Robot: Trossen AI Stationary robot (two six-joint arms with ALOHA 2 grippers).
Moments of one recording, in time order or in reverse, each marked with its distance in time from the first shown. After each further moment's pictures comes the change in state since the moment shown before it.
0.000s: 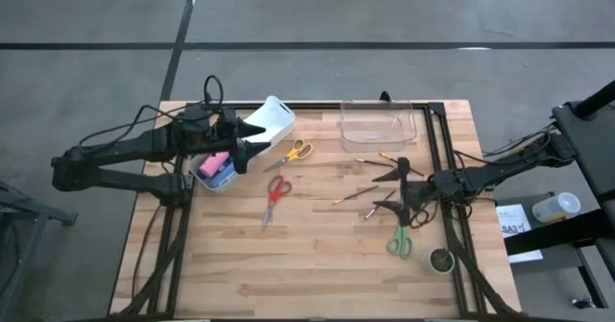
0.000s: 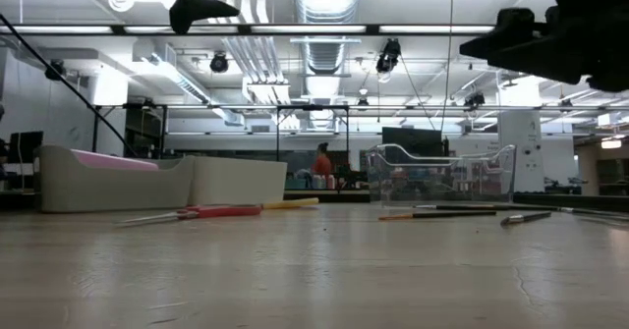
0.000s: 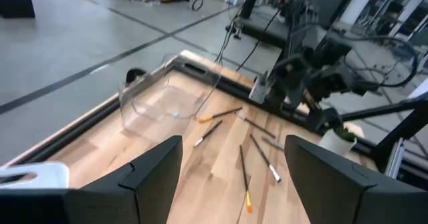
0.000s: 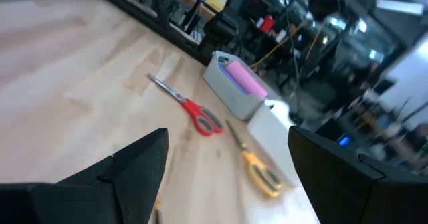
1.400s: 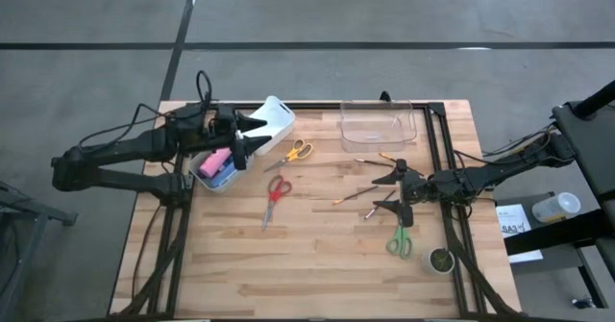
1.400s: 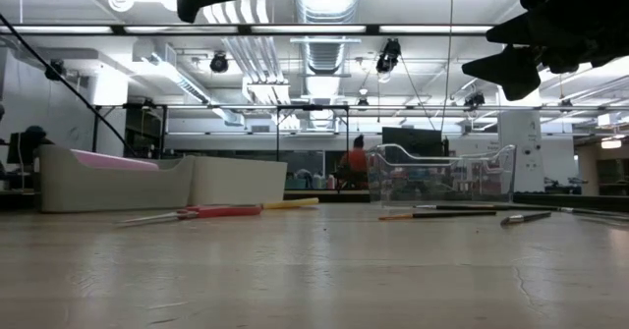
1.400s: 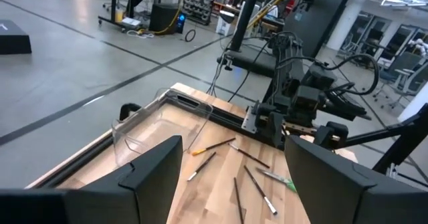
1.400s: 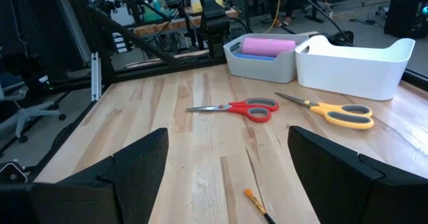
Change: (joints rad) left arm 0.000 0.000 0.002 0.132 0.000 0.028; right arm 0.000 0.000 0.000 0.000 -0.007 0.768
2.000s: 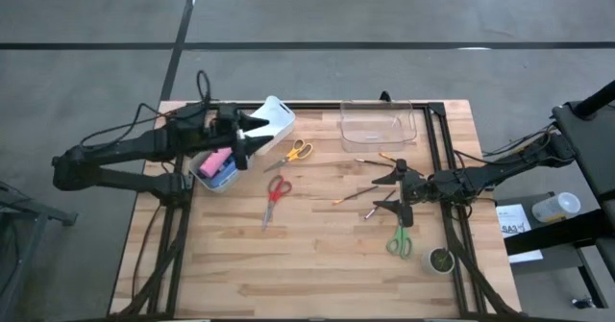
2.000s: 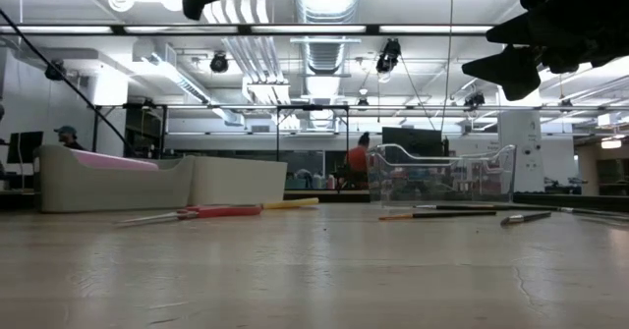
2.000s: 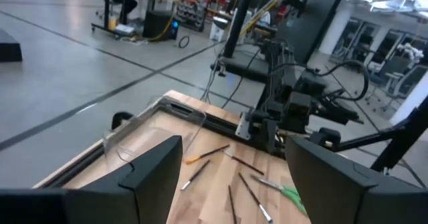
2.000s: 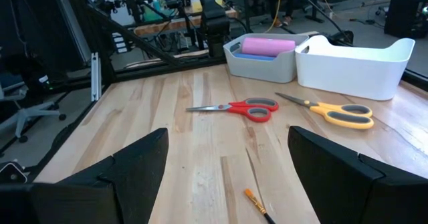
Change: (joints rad) left arm 0.000 0.013 0.001 0.049 0.014 0.009; right arm 0.000 0.000 0.000 0.000 0.000 0.000
